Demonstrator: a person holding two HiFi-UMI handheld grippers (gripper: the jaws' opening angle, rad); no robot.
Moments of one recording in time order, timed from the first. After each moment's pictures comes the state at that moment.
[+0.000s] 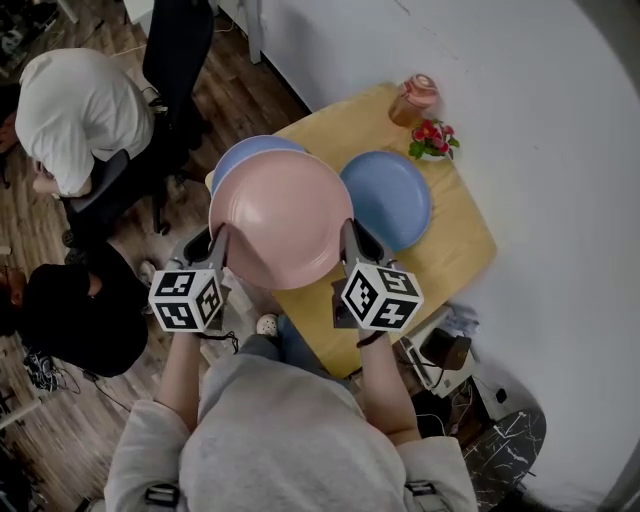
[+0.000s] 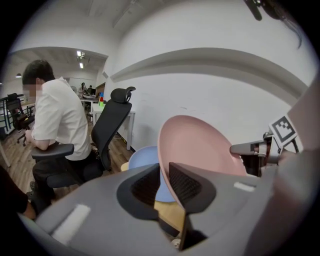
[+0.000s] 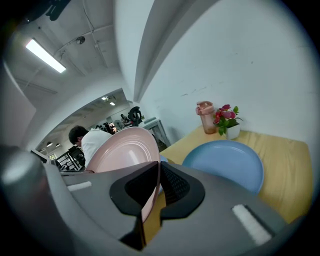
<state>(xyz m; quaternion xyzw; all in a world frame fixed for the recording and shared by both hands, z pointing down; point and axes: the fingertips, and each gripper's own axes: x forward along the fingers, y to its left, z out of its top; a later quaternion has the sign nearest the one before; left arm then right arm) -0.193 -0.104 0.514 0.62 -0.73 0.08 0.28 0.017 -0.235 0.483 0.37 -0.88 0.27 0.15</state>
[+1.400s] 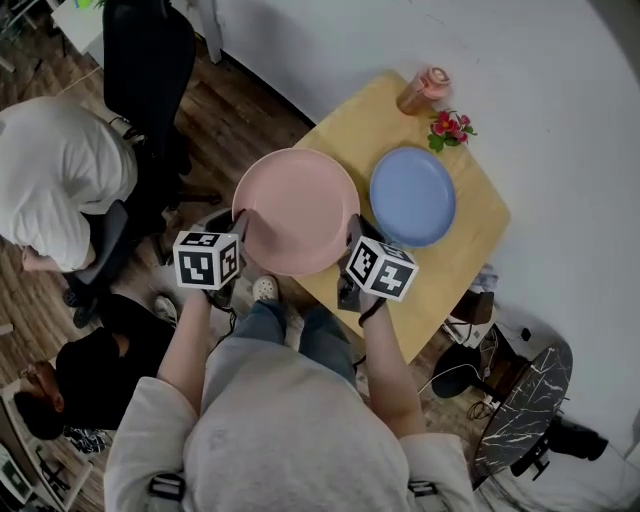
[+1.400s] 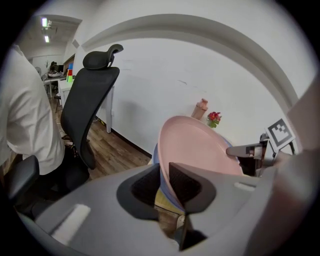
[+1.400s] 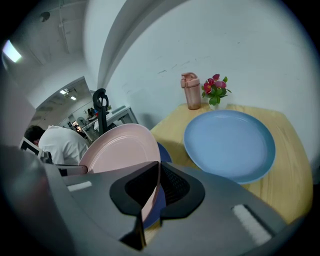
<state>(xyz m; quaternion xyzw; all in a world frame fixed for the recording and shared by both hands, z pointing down) -0.302 -0.191 0.595 0.70 -0.58 0.18 0.37 -0.063 -0.251 0.570 0.52 -0.75 0.34 0.21</state>
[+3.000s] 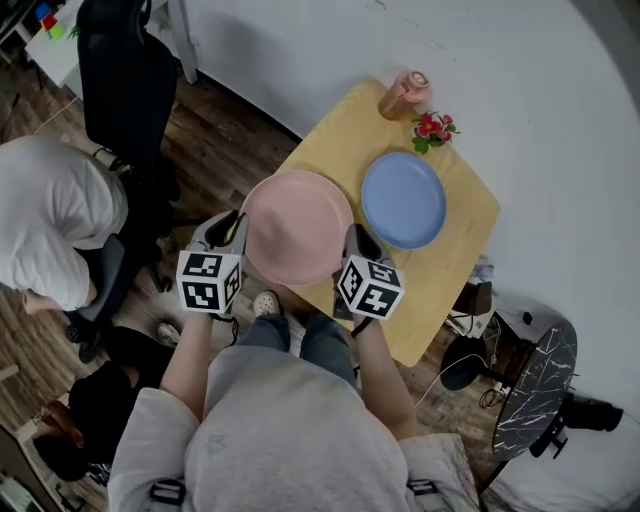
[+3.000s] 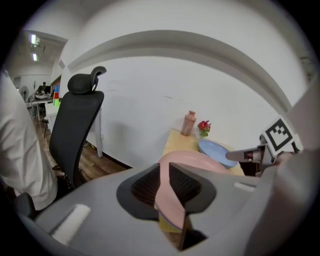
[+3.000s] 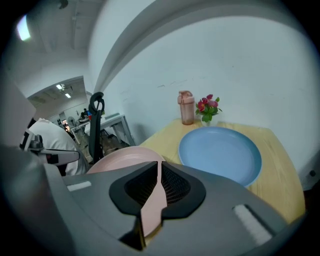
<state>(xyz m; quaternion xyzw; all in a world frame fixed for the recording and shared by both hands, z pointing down) -0.301 -0.228 0.562 0.77 -0.56 0.15 0.26 -0.061 -0.252 0.554 0.59 -0.74 0.26 0.19</state>
